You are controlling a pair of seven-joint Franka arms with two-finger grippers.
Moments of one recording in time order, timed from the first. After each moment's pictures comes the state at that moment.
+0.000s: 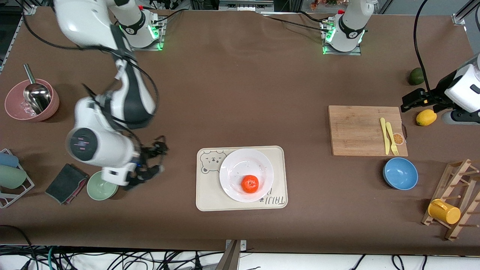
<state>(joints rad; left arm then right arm) -0.01 0.12 0.00 -1.53 -0.01 1.59 -0.02 0.41 0.67 -0.28 -1.12 0.17 1.63 -0.34</state>
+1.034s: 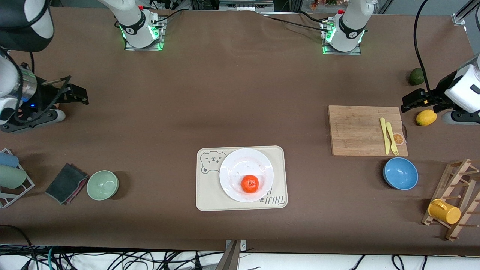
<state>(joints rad) -0.01 0.12 0.00 -1.52 -0.01 1.59 -0.02 0.19 0.16 -0.12 -1.54 -0.02 1.54 -0.19</state>
